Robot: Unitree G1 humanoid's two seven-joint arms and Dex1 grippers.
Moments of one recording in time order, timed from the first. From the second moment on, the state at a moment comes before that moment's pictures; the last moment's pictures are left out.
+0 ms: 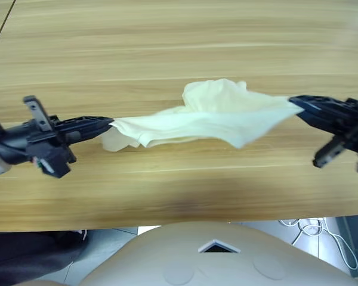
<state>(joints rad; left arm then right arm) 0.31 1.10 0.28 -0.27 -0.43 -0.83 -0.96 0.19 -1.07 -0.18 -0.37 0.65 -0.85 0.85</state>
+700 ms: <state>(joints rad) -0.83 0.79 -0.02 0.58 -0.07 -0.47 -0.99 -0.87 -0.75 0.18 0.57 -0.18 -0.45 0.78</state>
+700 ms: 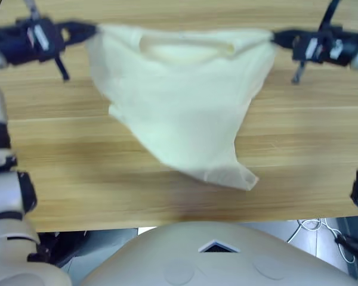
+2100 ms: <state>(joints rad) 0.54 1.06 -0.15 -0.05 0.14 -0.89 -0.73 0.31 -1.10 0.23 -0.08 0.12 -0.70 1.00</state>
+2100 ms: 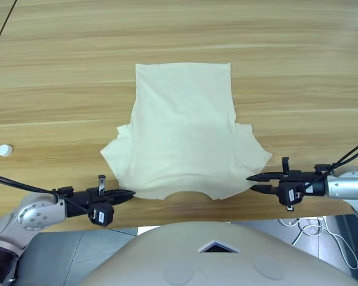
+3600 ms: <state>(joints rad) -0.18 0.82 -0.24 0.46 0.56 -0.73 -0.26 -0.88 -0.31 0.50 1.29 -0.66 -0.31 -0.01</state>
